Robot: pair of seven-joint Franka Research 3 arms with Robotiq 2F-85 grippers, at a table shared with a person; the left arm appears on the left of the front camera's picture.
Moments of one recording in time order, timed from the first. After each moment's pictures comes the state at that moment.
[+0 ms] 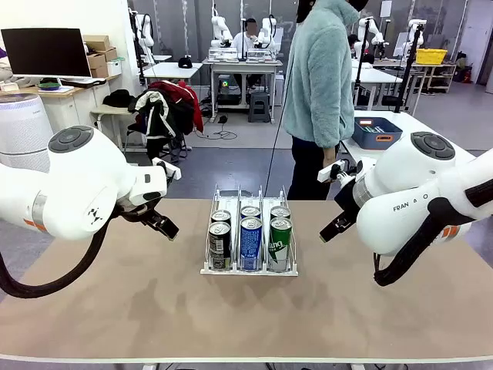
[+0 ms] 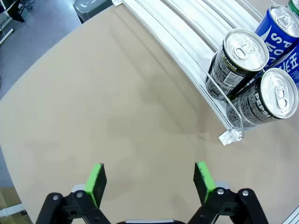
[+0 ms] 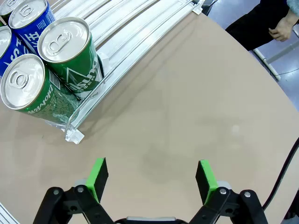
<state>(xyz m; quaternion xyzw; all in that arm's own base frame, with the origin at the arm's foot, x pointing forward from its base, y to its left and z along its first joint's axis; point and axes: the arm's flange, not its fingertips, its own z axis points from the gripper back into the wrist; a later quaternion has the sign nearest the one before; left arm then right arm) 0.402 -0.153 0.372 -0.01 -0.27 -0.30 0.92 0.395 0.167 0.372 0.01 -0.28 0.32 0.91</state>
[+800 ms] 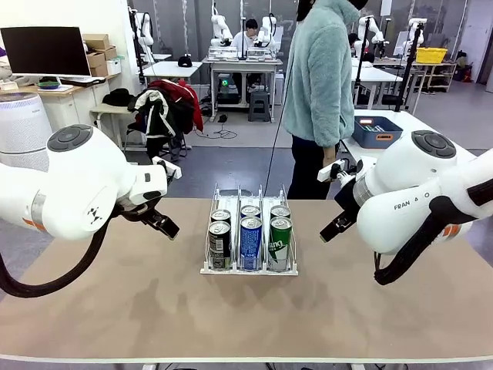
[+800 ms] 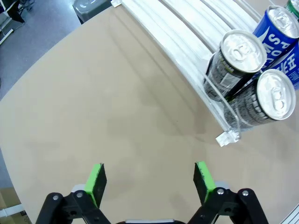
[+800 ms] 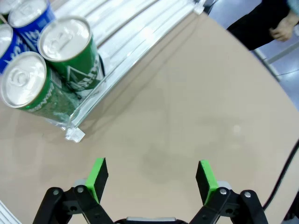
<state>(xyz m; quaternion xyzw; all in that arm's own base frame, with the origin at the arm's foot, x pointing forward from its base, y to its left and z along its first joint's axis) 0.400 -0.158 0.375 -0.01 -0.27 -0.29 0.92 0.394 0.168 0.375 0.01 -0.27 0.33 0.90</state>
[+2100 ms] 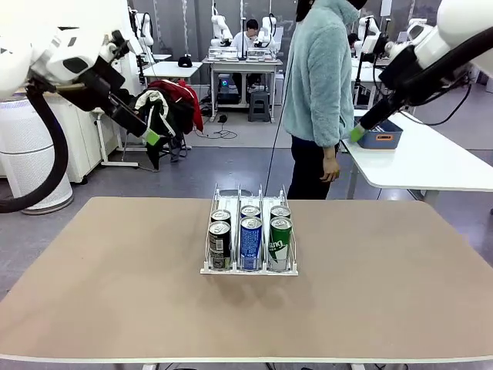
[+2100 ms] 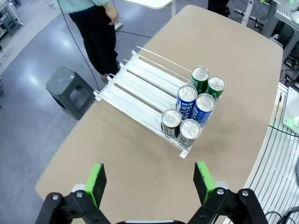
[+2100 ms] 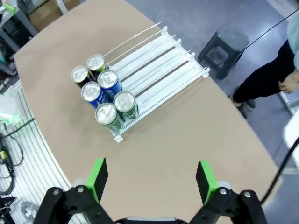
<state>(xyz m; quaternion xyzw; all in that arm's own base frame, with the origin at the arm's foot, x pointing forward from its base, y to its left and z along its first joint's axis) 0.387 -0.108 0.608 -0.12 -0.35 -0.45 0.81 0.416 0.113 0.625 0.13 -0.28 0.41 0.86</state>
